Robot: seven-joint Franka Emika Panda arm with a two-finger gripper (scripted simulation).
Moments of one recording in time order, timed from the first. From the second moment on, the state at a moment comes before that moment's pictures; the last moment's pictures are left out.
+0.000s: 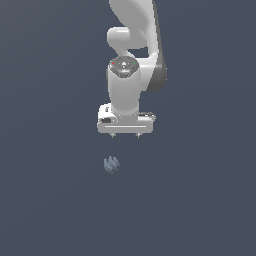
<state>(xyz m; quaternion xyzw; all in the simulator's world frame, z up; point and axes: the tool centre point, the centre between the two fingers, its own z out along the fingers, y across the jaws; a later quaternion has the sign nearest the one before) 0.000 -0.009 0.176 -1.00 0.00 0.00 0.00</state>
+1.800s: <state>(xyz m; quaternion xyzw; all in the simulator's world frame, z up) 0.037 -0.046 0.143 -0.99 -0.16 0.00 -0.01</state>
